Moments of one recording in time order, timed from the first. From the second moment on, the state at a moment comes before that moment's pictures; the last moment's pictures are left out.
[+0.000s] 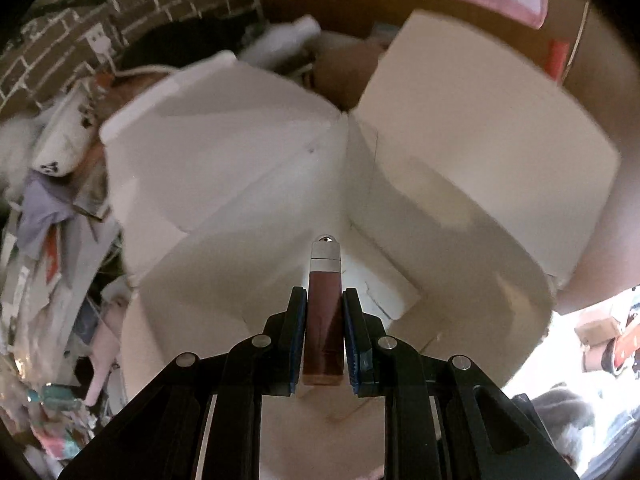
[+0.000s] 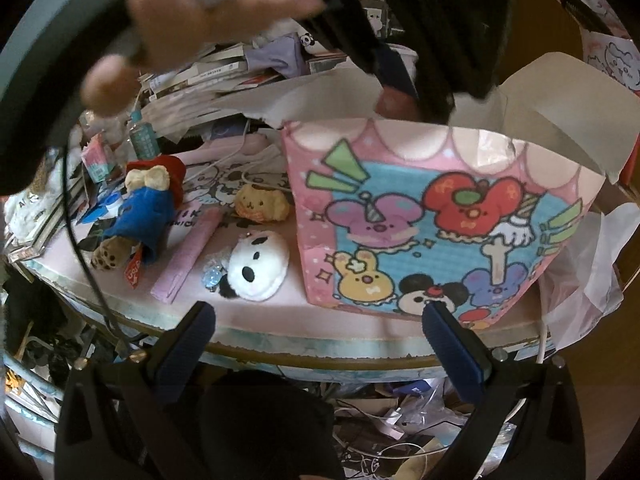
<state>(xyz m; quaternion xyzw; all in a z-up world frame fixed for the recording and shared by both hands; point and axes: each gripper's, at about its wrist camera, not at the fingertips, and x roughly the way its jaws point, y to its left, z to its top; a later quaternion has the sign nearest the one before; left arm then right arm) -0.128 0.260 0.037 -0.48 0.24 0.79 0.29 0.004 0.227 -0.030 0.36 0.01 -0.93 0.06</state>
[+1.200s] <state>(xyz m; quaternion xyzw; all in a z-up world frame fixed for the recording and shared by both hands) -0.092 0.249 0.075 -0.39 0.24 0.84 0.28 0.002 0.232 -0.032 0.37 0.00 -0.93 0.05</state>
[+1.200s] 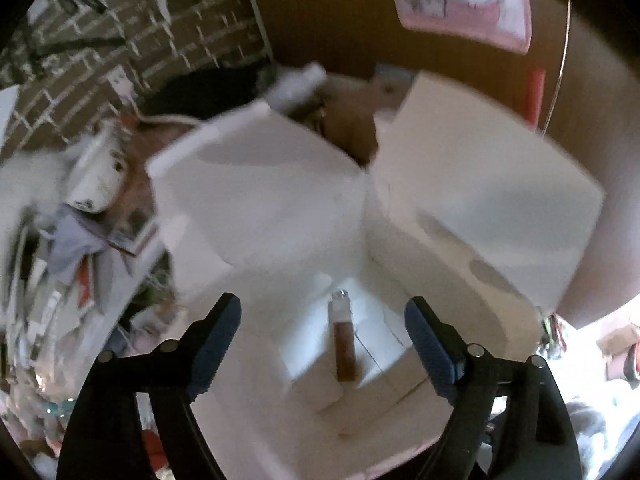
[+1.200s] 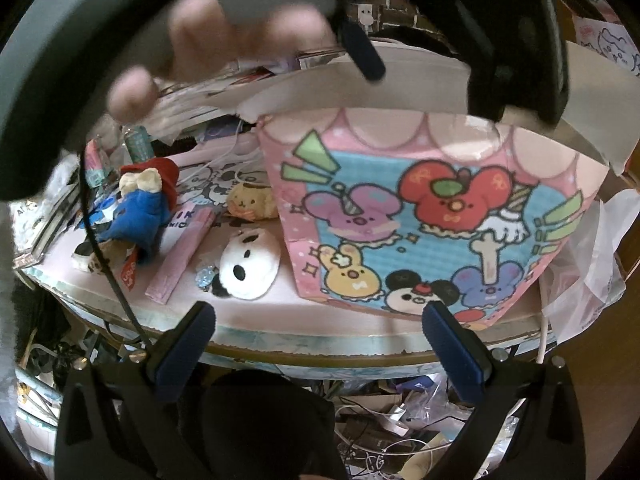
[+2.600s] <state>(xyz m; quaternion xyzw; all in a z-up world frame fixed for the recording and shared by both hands) 0.004 -0.081 0.001 -0.26 0.02 0.96 0.01 0.002 0.169 -0.025 0.34 0.07 -0.93 0.07</state>
